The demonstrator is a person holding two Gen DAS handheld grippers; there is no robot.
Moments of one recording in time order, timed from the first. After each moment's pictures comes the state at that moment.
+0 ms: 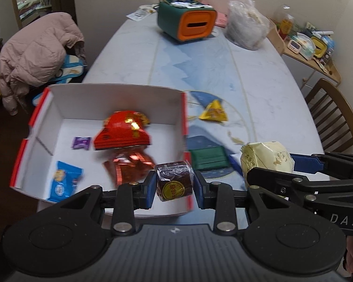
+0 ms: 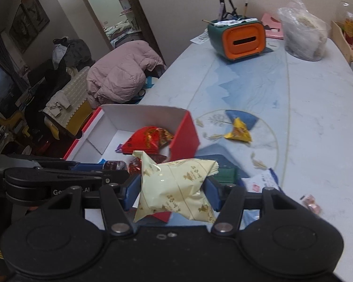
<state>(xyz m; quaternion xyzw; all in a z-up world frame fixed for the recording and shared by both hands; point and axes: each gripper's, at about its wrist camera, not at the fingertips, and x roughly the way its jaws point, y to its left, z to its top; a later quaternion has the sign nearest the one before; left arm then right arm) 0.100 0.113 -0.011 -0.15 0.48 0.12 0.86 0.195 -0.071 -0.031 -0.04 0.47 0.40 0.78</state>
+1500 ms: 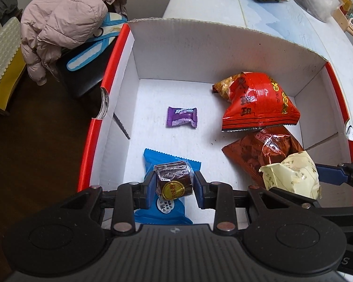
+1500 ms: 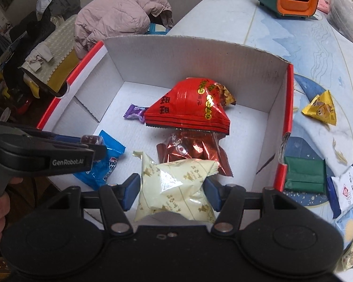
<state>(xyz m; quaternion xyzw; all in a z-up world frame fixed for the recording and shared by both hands) 0.101 0.270 -0.118 -0.13 0.57 0.17 0.79 0.163 0.102 -0.137 -0.13 0.55 0.37 0.74</state>
